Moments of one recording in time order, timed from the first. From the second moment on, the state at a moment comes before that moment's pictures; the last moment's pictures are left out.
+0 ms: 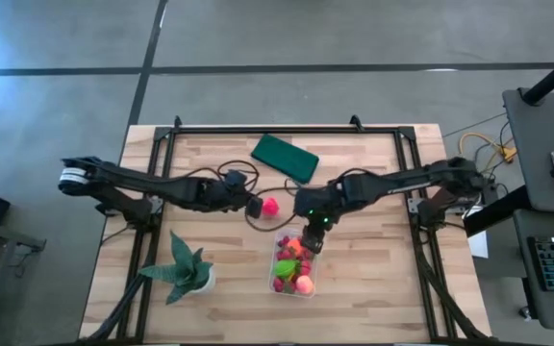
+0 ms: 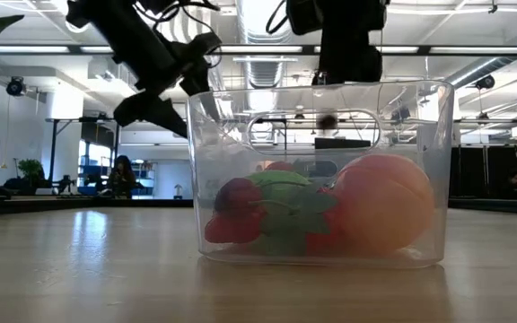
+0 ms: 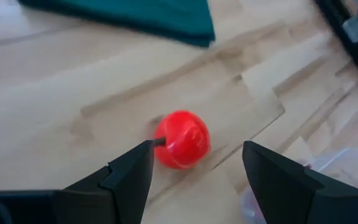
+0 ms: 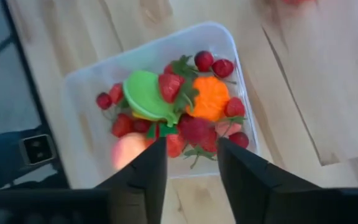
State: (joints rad) left arm -0.04 1.36 0.88 -0.35 -0.38 -1.04; right arm 0.13 1.68 1.43 -0.86 -0.18 0.59
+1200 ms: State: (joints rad) left arm -0.01 1.53 0.90 0.01 -0.24 -0.89; right arm 0.18 1.39 1.42 -1.01 0.47 0.78
